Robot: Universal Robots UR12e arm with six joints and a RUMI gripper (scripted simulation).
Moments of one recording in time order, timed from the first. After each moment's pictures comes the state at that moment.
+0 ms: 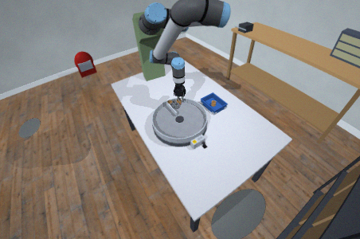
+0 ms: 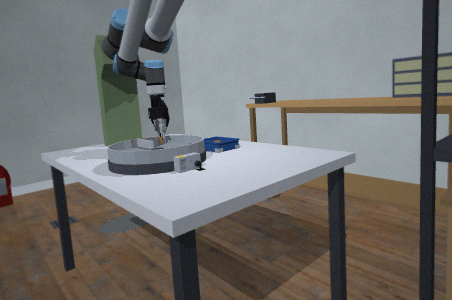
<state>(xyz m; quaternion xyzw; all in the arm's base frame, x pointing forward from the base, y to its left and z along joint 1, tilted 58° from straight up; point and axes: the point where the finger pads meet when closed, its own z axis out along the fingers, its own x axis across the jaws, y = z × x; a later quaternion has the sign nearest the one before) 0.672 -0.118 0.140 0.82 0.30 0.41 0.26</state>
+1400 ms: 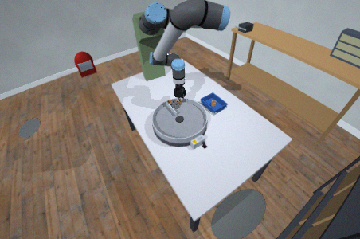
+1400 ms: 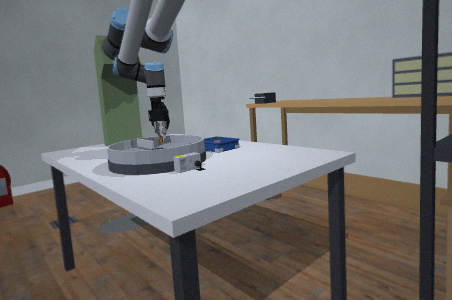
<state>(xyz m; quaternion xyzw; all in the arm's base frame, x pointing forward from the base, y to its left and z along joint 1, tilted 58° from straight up) 0.682 -0.120 0.134 0.82 0.30 0.41 0.26</state>
